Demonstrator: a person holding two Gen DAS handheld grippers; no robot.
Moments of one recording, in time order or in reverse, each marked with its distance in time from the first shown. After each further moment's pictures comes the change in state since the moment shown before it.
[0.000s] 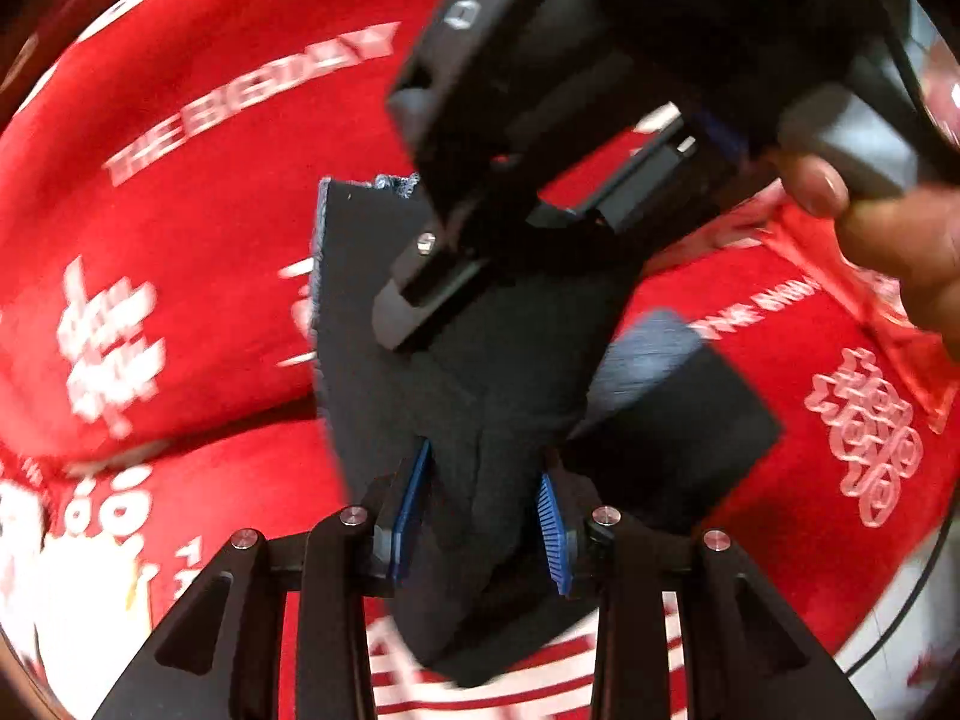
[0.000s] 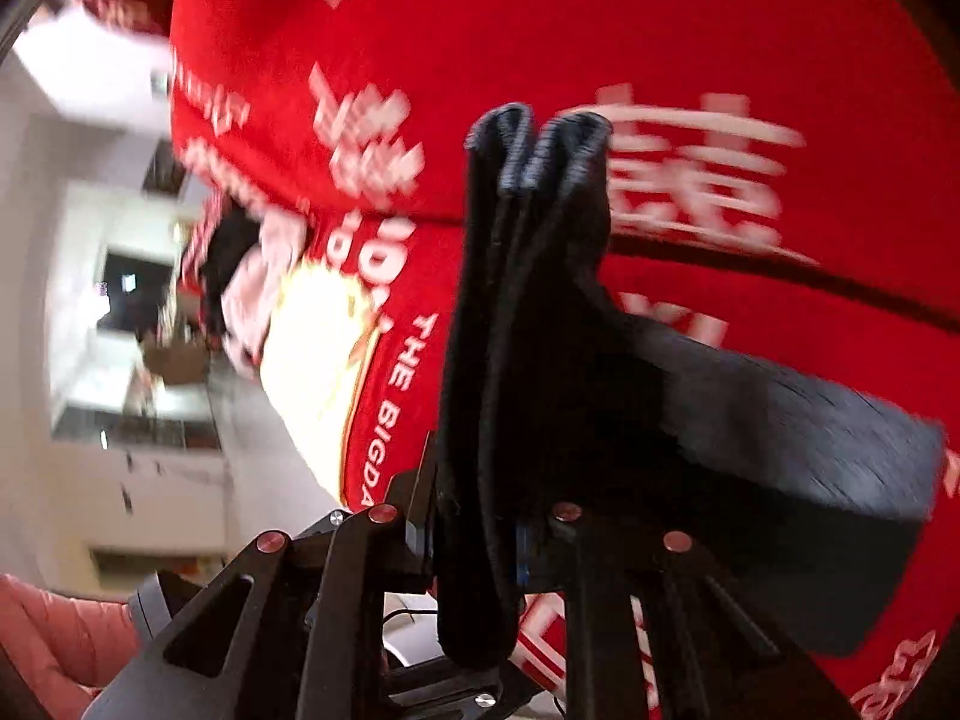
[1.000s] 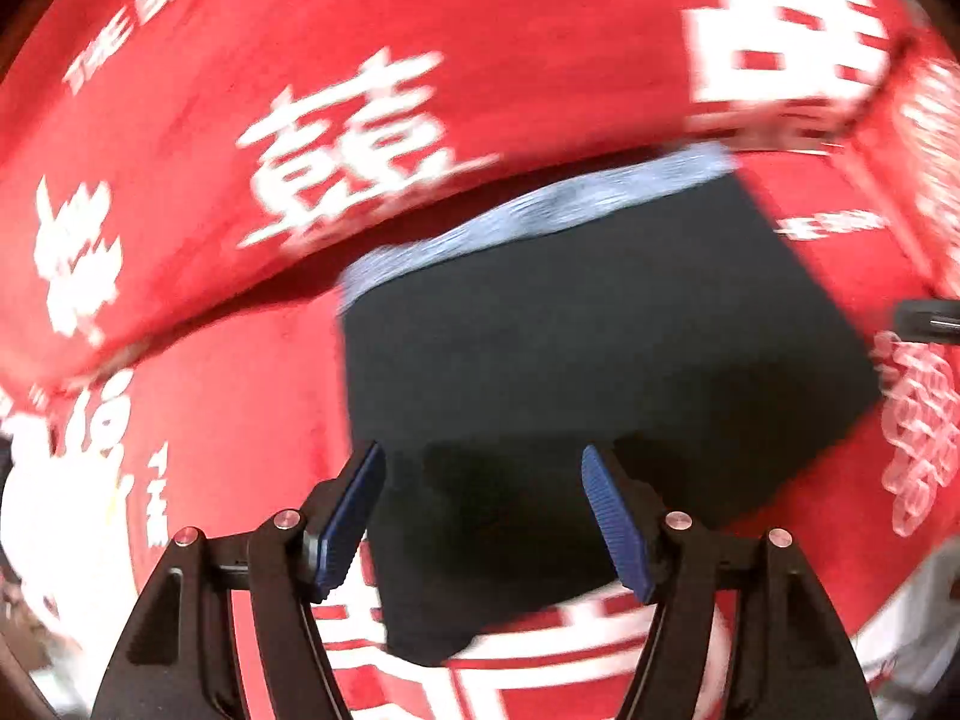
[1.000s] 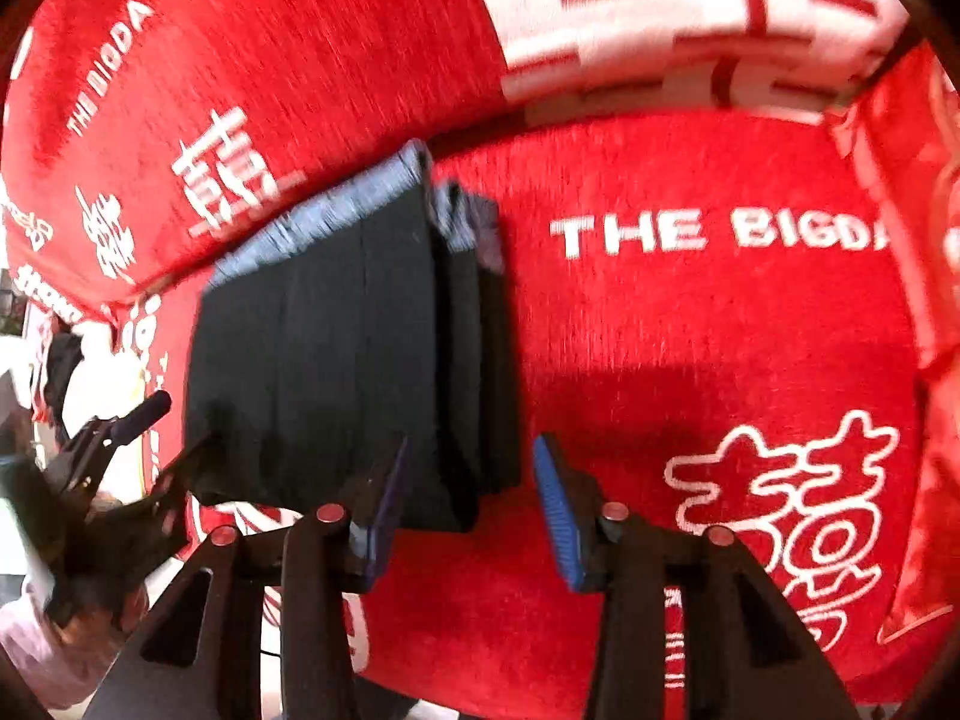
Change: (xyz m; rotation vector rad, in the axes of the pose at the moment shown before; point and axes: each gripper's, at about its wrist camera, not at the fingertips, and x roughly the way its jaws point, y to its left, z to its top) left arm 0.072 -0.003 -0.015 -0.151 0.342 0.144; right arm -0.093 -0.165 -0.132 0.231 -0.194 -0.403
